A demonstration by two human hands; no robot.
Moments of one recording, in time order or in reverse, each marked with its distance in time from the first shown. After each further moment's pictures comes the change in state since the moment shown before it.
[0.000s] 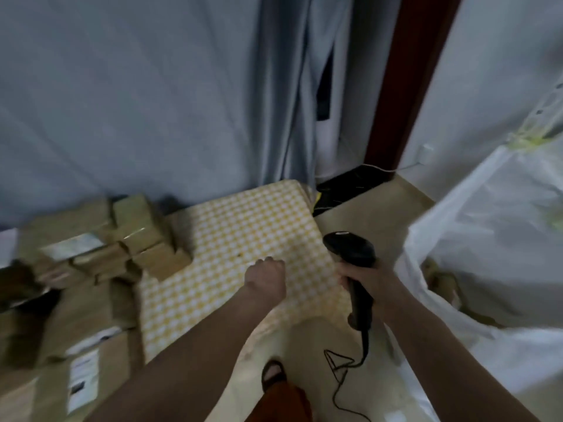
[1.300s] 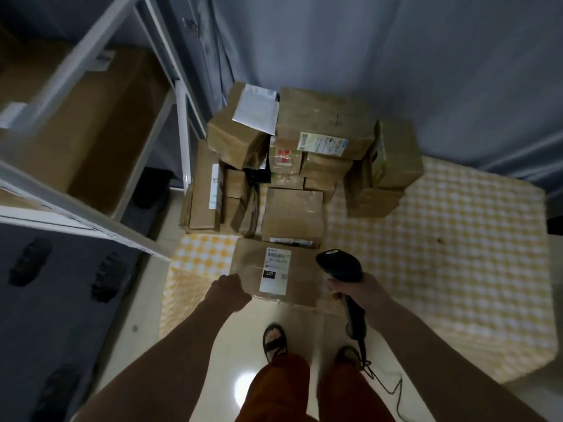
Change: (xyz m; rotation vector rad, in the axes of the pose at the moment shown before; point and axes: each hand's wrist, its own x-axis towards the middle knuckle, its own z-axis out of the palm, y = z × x) left_hand -0.214 -0.541 0.288 -0.804 -0.351 -0.806; right_hand 0.001 0.167 0.550 -0.654 -0.390 0.418
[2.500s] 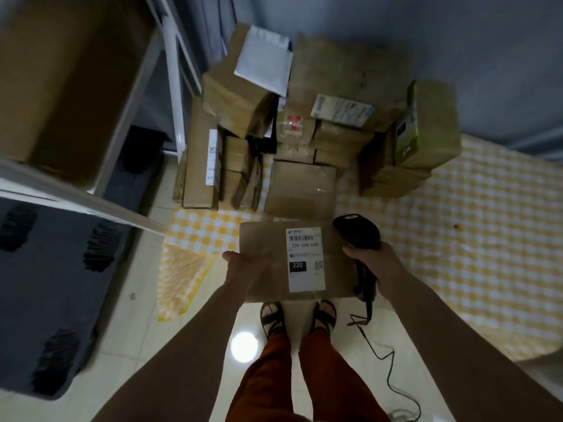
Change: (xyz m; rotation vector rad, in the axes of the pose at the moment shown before) left_hand 0.030 0.031 0.013 -1.100 0.002 -0.318; right_hand 0.063 -0.018 0.001 0.054 0.138 0.044
